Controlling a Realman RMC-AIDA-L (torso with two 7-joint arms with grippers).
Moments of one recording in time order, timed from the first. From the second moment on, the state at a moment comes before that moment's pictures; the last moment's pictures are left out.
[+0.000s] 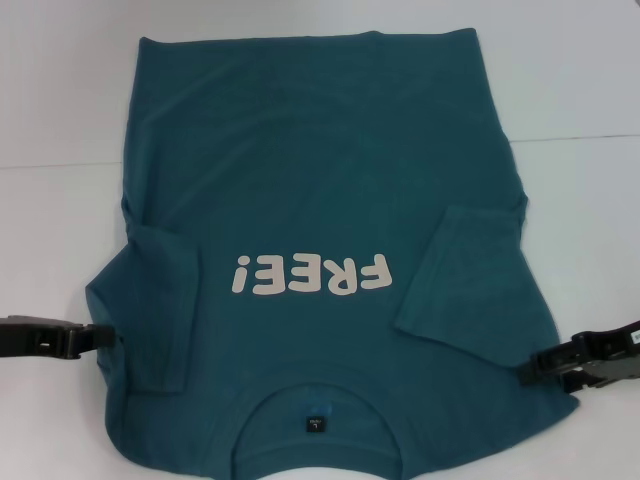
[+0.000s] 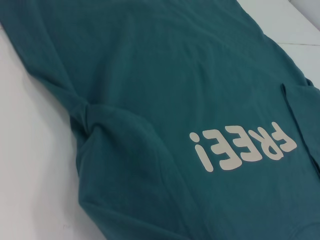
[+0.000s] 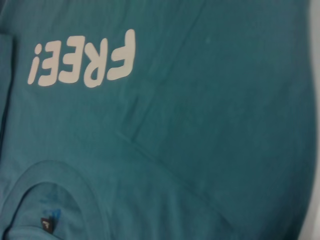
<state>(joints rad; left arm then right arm) -0.50 -2.11 -2.47 -1.05 -0.73 1.48 -2.15 0.64 1.92 -0.71 -0.64 -2.53 -1.51 2.50</state>
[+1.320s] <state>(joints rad) -0.50 -2.11 -2.47 -1.05 -0.73 1.47 -2.14 0.80 1.97 -0.71 -0.56 -2.48 -1.38 2.47</state>
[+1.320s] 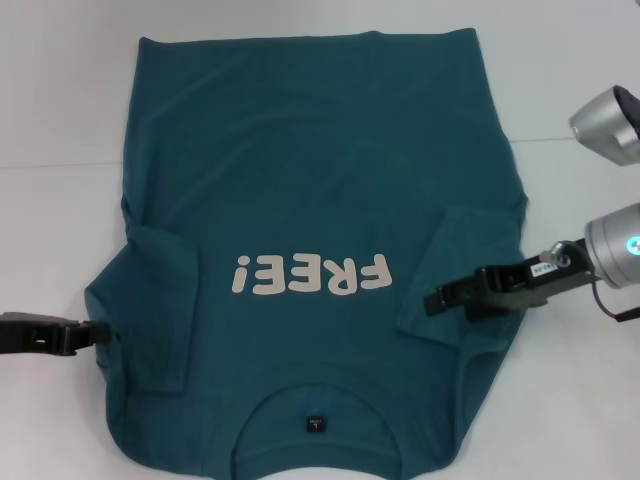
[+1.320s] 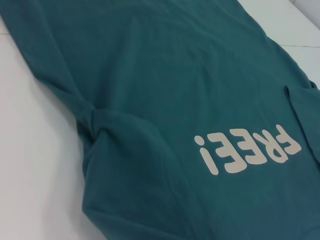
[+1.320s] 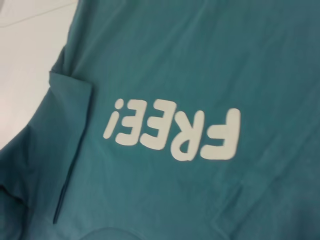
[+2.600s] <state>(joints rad) -0.50 -2.11 -2.47 -1.05 -0.73 1.48 -2.14 0.60 1.86 -0.71 -0.65 -2.47 -1.59 2.49</state>
